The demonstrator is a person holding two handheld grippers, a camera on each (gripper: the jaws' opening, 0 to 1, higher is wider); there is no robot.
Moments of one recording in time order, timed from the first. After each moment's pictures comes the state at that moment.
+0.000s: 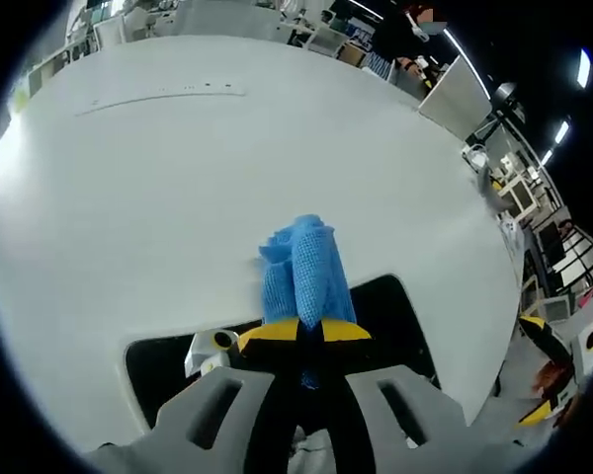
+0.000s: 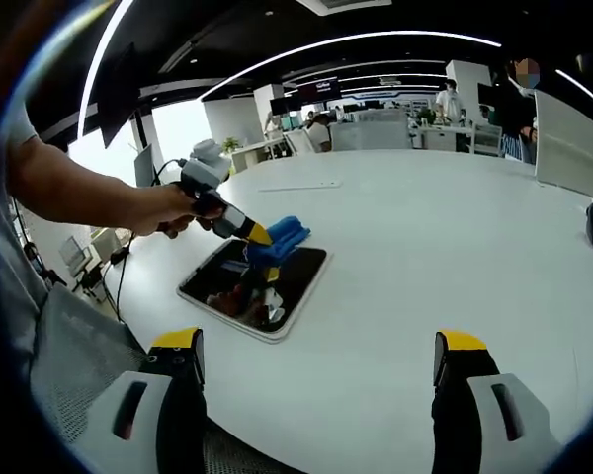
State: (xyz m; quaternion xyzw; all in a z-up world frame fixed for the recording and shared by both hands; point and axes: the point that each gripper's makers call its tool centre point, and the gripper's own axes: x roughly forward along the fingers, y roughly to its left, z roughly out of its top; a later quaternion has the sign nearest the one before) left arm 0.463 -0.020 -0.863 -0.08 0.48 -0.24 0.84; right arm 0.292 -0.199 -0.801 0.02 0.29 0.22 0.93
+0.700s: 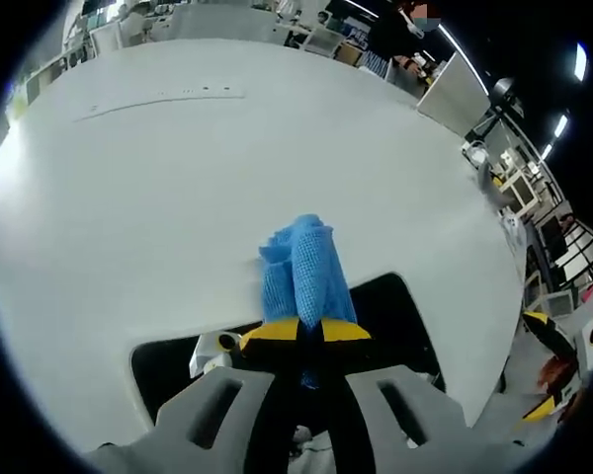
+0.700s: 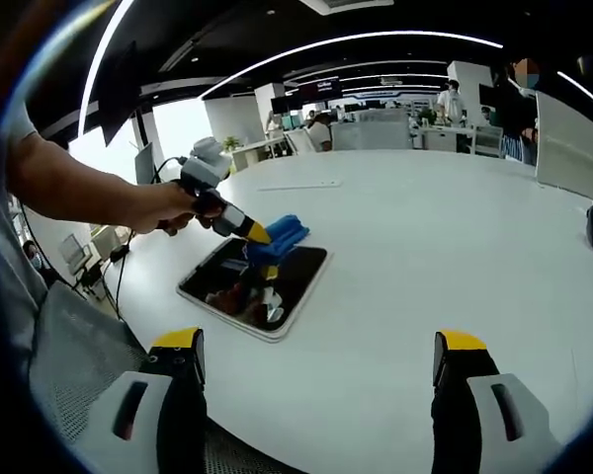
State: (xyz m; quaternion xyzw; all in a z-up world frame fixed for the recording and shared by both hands) left arm 0.465 -0.015 -0.863 -0.08 0.48 -0.24 0.84; right arm 0.291 -0.199 -0.802 0.01 0.29 0.22 0.93
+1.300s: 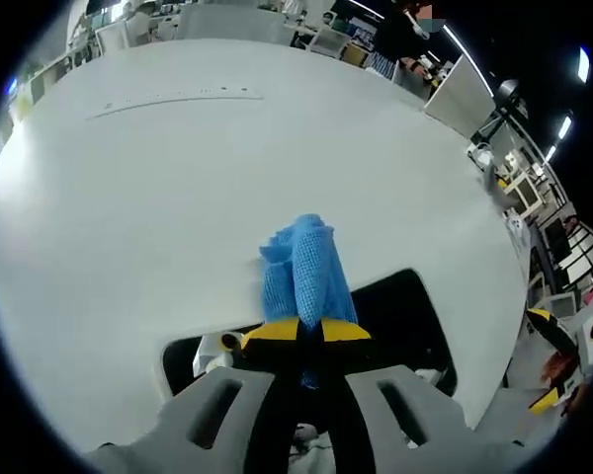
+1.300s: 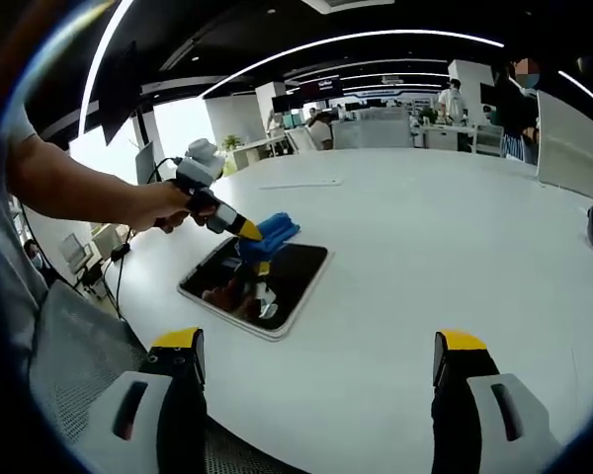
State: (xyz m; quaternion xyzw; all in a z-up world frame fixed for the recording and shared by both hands) left arm 0.467 0.008 -0.863 -0.07 0.48 -0.23 0.84; right arm 0.291 -0.198 -0.803 0.01 0.29 0.23 0.93
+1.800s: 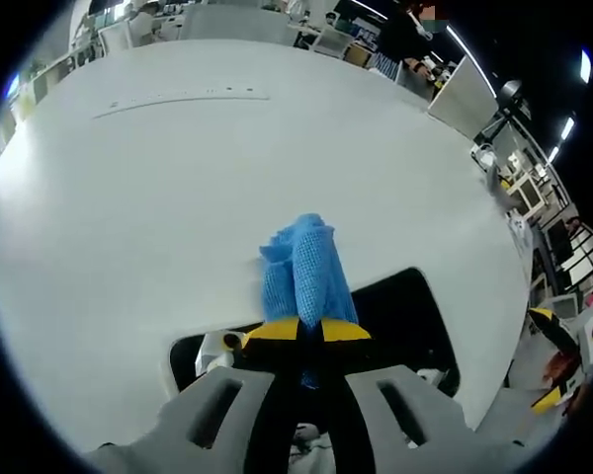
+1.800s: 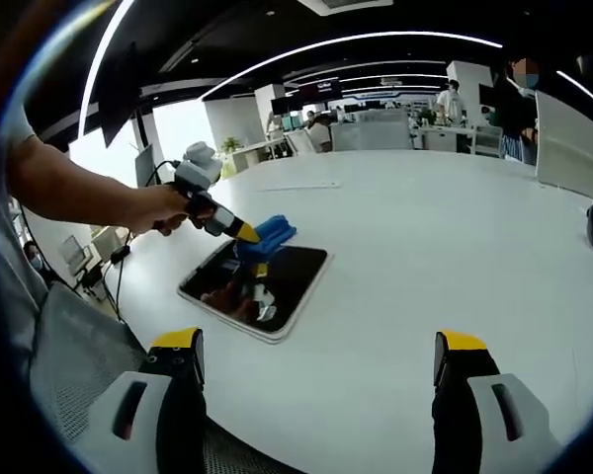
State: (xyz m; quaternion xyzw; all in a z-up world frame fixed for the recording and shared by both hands) left arm 0.465 0.011 -0.863 -0.07 0.48 -0.22 0.85; right arm 0.291 -0.199 -0.802 0.01 0.29 0.23 0.93
